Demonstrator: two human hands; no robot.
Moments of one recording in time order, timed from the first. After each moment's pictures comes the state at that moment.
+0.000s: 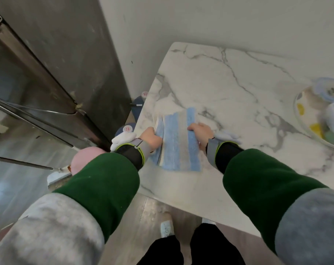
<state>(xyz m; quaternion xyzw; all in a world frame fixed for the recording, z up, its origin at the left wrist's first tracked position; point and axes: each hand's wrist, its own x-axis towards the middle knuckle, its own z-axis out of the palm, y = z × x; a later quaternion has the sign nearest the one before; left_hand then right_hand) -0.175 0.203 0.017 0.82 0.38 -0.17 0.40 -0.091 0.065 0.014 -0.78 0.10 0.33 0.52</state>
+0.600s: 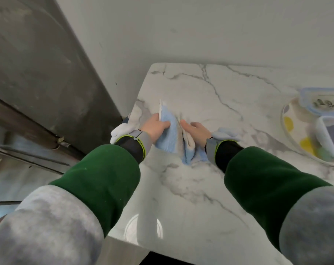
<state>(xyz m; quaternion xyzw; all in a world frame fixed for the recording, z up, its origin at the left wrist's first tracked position) -0.031 0.176 0.077 0.76 0.33 -0.10 0.55 0.020 0.043 0.039 -0.79 0.02 0.36 0.49</state>
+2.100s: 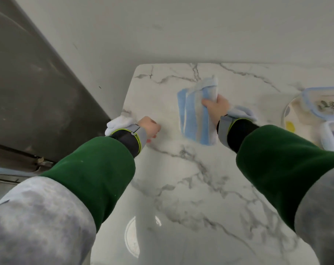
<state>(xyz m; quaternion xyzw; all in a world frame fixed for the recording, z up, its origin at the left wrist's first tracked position) 0.062 0.216 0.033 0.78 0.36 -0.21 0.46 0.152 0.037 0.033 -0.82 0.06 0.16 0.55</state>
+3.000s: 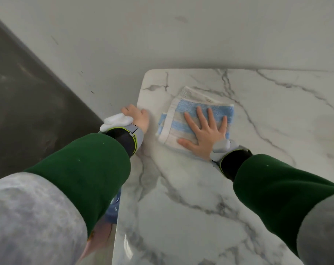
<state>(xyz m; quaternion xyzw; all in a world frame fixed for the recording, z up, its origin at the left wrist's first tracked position) 0.201 0.357 -0.044 0.87 0.40 -0.12 0.27 0.213 0.151 -0.087 -0.96 -0.24 0.16 0.02</state>
